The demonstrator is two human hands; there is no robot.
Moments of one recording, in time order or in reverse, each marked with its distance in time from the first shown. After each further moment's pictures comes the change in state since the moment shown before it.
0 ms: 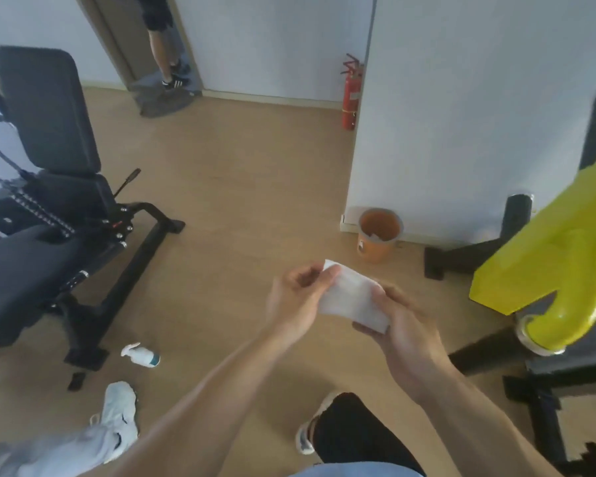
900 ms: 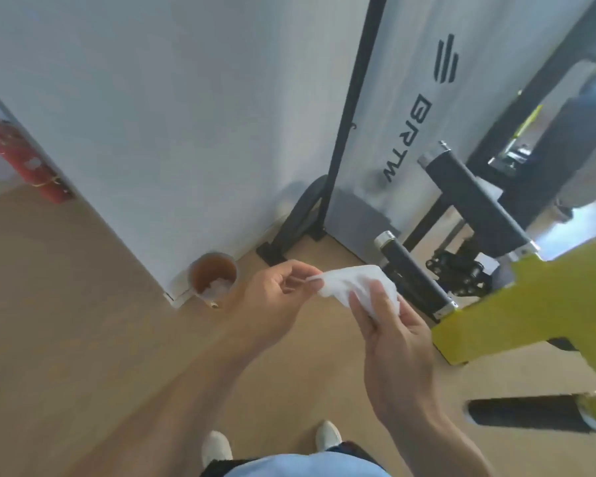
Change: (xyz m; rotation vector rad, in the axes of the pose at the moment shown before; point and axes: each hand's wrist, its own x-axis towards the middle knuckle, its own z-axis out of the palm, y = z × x) left_hand 0.291 0.108 0.131 0.235 -1.116 0.339; right_hand 0.143 -0.120 0.049 0.646 1.112 -0.455
